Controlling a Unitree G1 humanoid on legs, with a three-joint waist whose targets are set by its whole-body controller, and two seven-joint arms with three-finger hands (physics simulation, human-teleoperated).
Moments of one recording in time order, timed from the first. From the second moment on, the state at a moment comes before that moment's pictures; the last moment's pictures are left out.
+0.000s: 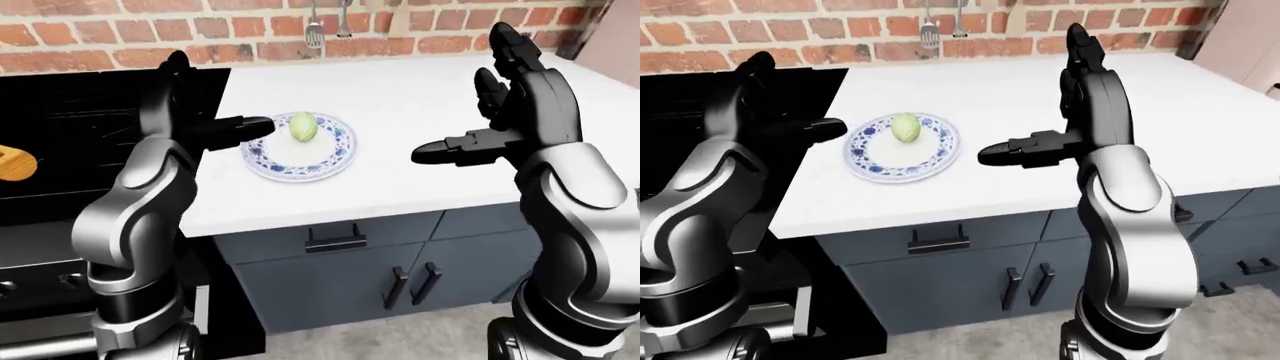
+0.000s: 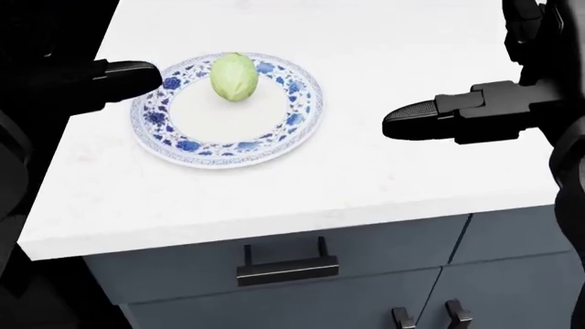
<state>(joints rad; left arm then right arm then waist) -0.73 0.31 0.22 -0.30 -0.48 0.93 0.32 -0.70 -0.31 -0.19 -0.66 0.03 1.18 0.06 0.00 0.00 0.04</state>
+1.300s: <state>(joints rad) -0.72 0.30 0.22 -0.30 -0.47 0.90 0.30 -0.70 -0.32 -0.19 -0.69 -0.01 1.18 0.08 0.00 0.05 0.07</state>
